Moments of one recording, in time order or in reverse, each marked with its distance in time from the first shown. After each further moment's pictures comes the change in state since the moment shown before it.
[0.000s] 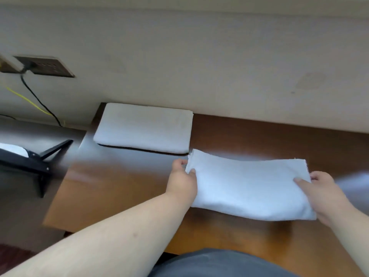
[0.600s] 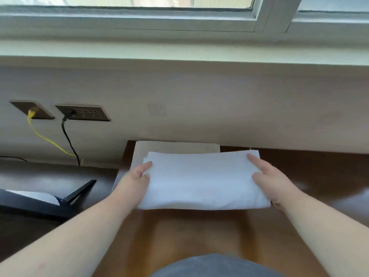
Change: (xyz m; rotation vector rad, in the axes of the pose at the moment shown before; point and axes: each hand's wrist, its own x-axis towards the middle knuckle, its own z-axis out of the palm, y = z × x) left_hand 0.098 0.008 -0.272 0.182 -0.021 0.207; right_hand -0.104 -0.183 0.176 0.062 -0.212 -0.223
